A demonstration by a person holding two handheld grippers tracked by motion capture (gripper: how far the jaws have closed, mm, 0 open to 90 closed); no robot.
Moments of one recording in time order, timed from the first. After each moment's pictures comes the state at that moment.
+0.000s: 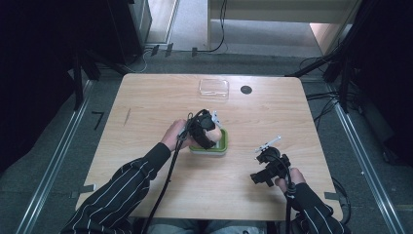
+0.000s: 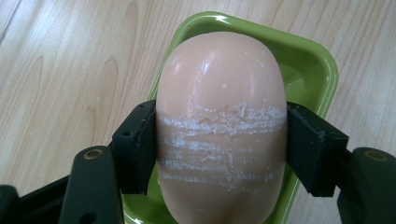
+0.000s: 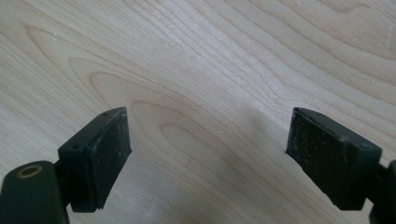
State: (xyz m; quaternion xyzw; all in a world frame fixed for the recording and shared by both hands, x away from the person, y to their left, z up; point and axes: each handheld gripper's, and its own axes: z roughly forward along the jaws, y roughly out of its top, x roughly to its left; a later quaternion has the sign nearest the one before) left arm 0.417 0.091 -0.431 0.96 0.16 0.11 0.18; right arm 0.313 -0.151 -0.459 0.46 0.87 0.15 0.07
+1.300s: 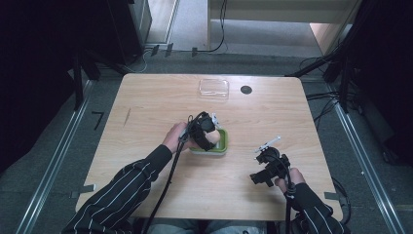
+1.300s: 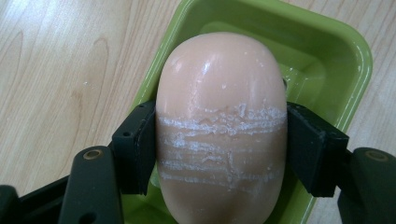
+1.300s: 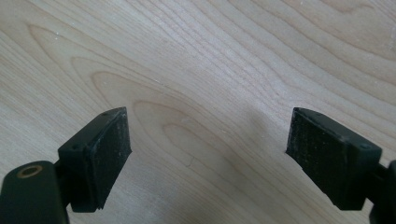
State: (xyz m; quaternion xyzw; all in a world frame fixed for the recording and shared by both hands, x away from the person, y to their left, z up) left arm 0.420 0.092 -0.446 0.96 0.19 0.10 0.17; right arm 0.313 -0.151 -0.459 0.46 0.88 0.15 0.07
